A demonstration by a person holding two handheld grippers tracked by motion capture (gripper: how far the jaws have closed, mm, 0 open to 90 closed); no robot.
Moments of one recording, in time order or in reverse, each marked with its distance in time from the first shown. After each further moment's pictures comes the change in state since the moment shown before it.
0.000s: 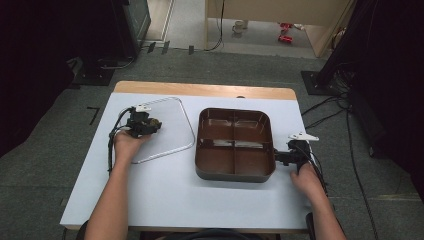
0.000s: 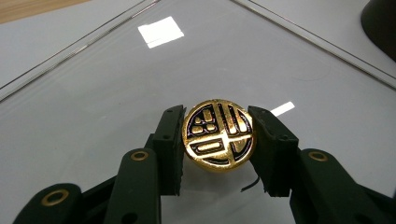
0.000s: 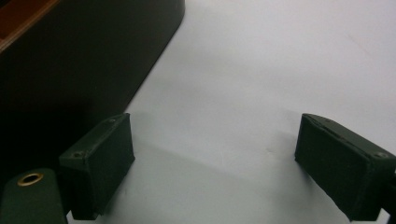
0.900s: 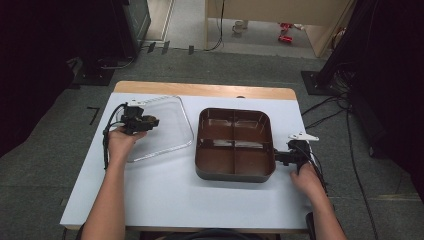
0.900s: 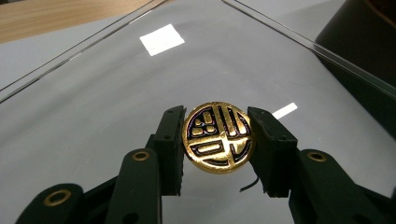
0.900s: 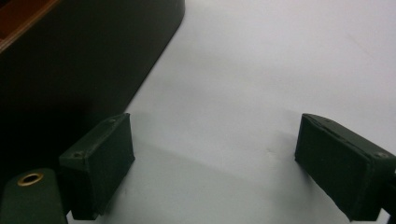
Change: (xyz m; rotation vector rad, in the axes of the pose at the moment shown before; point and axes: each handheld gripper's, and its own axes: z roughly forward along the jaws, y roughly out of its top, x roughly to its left) left arm 0.001 0.016 -0.034 -0.011 -0.069 -0.031; right arm 0.000 0.000 0.000 0.000 0.000 0.000
